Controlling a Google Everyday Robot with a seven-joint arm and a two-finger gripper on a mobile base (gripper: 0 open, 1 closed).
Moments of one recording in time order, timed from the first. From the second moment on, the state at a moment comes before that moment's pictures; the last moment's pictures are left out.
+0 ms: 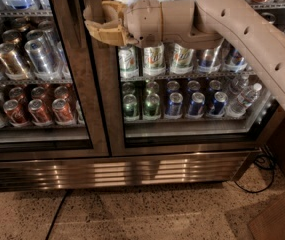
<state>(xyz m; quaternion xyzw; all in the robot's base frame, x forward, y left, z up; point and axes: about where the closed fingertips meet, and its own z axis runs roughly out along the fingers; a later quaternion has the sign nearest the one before) 0.576 0.106 1.016 -0.62 0.38 0.38 0.57</state>
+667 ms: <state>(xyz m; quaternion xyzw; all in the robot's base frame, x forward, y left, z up) 0.585 0.109 1.018 -0.62 0.38 0.38 0.57</state>
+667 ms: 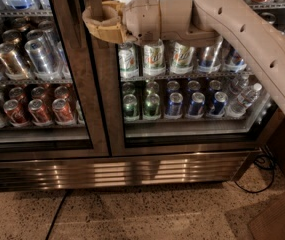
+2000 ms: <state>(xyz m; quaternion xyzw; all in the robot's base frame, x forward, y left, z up) 0.583 0.116 1.021 -0.64 0.38 0.38 0.55</state>
